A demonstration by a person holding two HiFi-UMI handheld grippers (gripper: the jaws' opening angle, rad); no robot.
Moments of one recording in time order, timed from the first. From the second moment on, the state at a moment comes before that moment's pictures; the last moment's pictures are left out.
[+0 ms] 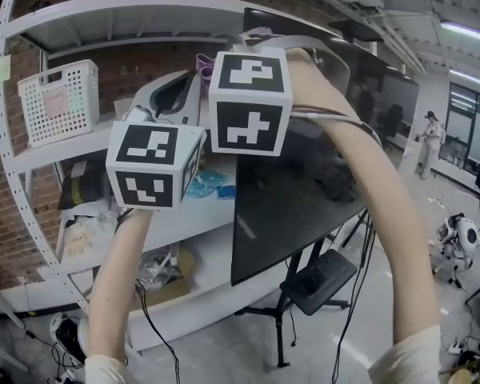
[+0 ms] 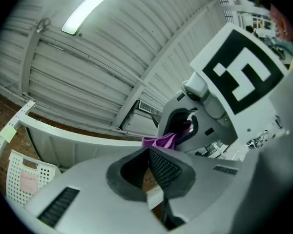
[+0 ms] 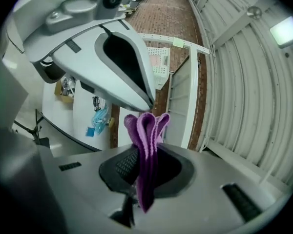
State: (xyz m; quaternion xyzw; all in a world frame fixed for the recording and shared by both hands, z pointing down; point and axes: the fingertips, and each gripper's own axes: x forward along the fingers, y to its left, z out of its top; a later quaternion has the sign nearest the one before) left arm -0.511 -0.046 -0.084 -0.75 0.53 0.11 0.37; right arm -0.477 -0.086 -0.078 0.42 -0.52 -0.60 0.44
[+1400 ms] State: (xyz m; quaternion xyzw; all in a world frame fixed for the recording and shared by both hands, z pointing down) left arm -0.574 -0.084 0.368 -0.74 0.65 0.03 0.16; right arm -0.505 -0.111 0.437 0.44 -0.65 -0.44 0.43
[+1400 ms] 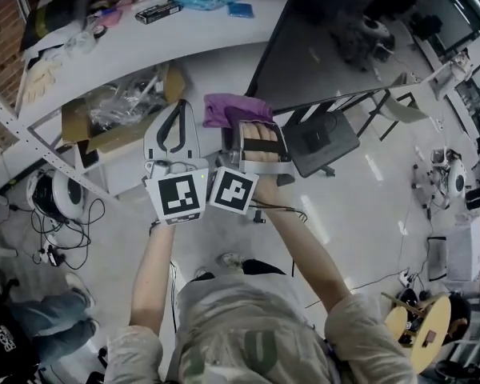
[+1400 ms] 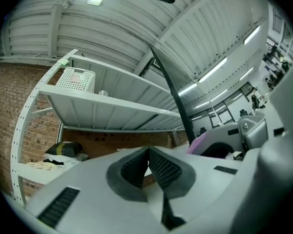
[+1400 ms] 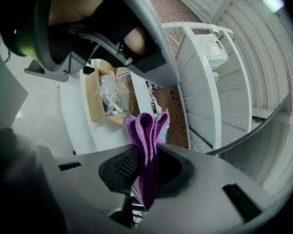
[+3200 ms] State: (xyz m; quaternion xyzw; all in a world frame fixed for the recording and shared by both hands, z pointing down) left arm -0.626 0.041 0.377 -0.62 0.78 -0.01 0.08; right arm -0.532 -0.004 0.387 0.27 -0.96 -0.04 -0.06
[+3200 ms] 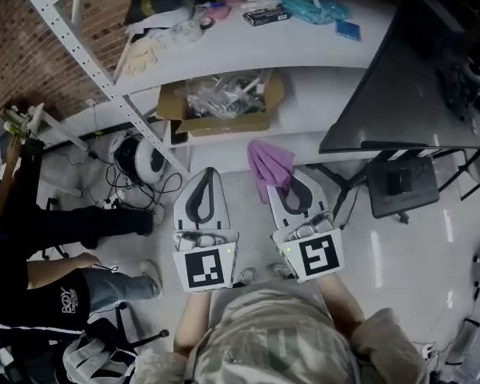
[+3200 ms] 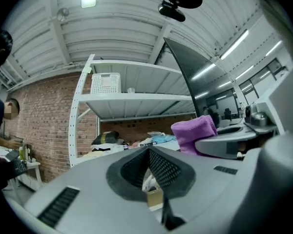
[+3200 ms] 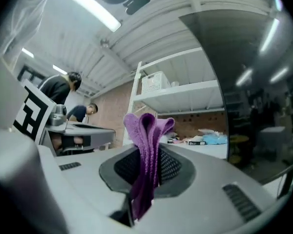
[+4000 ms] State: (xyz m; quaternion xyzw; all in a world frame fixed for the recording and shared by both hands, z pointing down) left arm -0.632 0.076 0.371 -0.59 0.81 0.00 0.08; right arm -0.523 0.017 0.395 0.25 -0.97 -0.03 -0.05
